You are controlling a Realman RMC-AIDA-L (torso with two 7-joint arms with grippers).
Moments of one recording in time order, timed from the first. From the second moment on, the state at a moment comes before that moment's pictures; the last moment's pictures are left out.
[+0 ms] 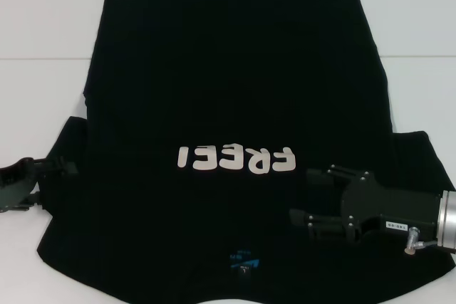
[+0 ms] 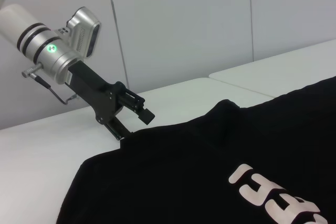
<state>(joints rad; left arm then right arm) -0.53 -1.92 0.49 0.59 2.38 1.31 -2.55 0.54 2.10 -0.66 -0.42 -2.00 -1.43 1.05</state>
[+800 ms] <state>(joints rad) -0.54 -1.93 0.55 0.59 2.38 1.23 -2.55 0.54 2.10 -0.66 -0.42 -2.00 -1.43 1.05</state>
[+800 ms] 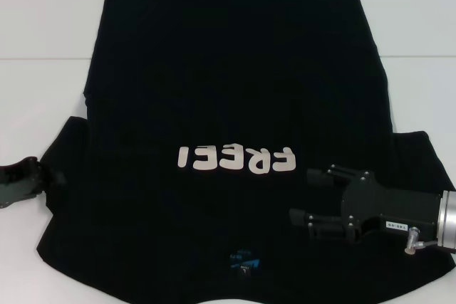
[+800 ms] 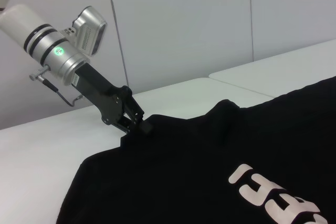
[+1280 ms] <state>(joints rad) -0.54 -1.93 0.56 0.59 2.38 1.23 -2.54 0.54 2.10 -0.65 -0.42 -2.00 -1.43 1.05</state>
